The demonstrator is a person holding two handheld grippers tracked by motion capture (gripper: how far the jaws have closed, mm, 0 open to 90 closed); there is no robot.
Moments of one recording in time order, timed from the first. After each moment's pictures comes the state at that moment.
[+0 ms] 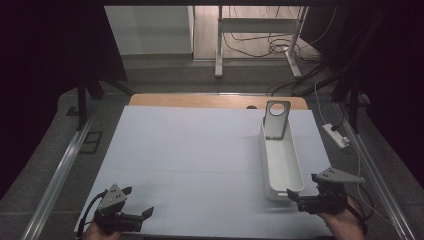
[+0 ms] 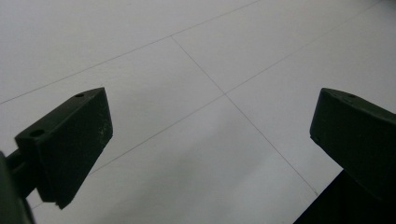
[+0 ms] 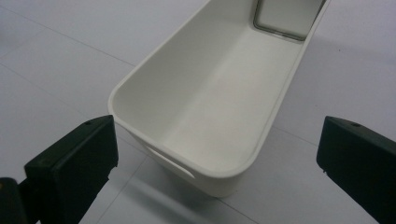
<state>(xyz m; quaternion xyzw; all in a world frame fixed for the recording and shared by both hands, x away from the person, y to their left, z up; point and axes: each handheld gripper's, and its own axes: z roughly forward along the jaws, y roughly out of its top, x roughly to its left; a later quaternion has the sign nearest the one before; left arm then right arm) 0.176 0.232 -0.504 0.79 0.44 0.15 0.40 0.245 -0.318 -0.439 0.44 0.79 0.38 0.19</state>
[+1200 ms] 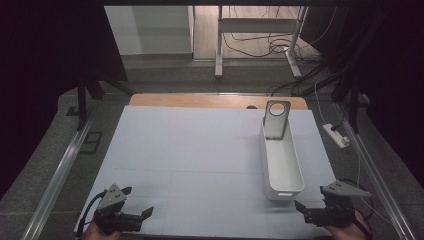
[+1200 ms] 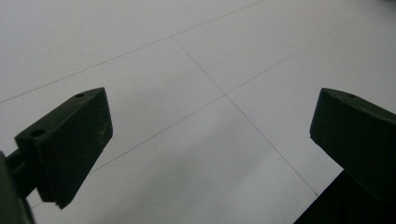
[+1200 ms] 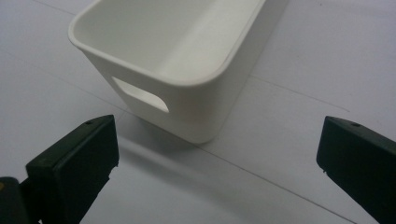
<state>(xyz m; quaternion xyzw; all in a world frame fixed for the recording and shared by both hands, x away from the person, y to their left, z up) 0.176 0.233 -0.504 0.79 0.44 0.15 0.40 0.224 -0.340 -0.462 0.46 0.79 0.35 0.20</state>
